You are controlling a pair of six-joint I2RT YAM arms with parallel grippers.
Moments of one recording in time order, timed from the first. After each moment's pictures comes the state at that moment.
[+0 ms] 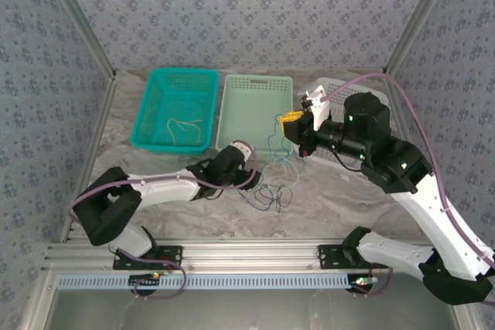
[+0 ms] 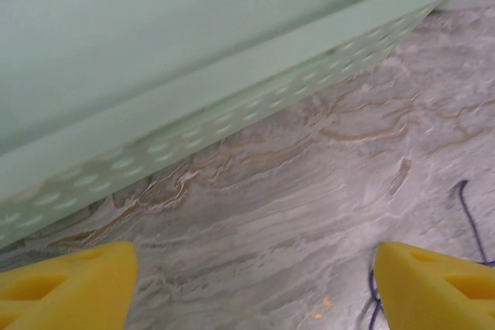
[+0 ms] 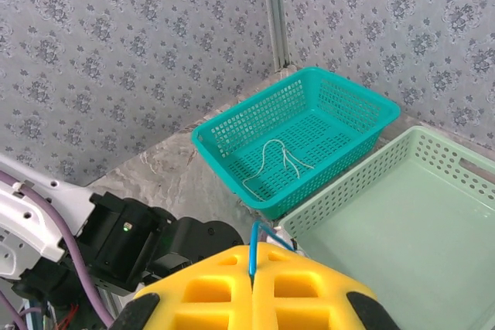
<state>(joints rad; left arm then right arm) -0.92 1.52 0.73 0.04 -0.15 -0.30 0.70 1.00 1.43 -0.71 -0.26 0.08</state>
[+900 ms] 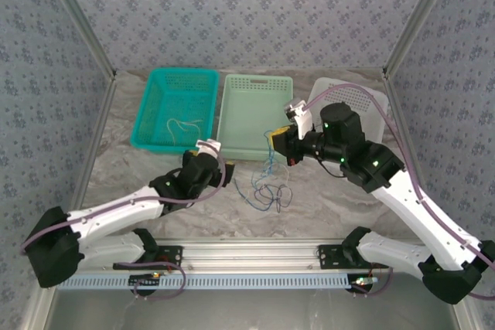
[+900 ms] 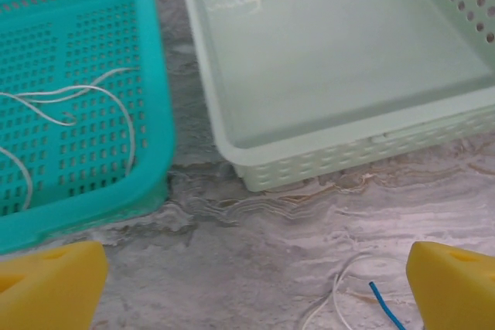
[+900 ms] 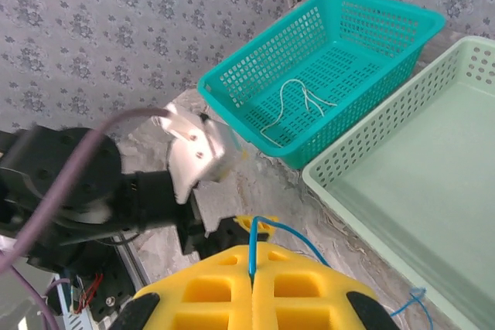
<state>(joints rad) -0.92 1.07 0.60 -0.19 -0.52 -0.32 0.70 1.01 1.19 -0.59 -0.31 0.20</state>
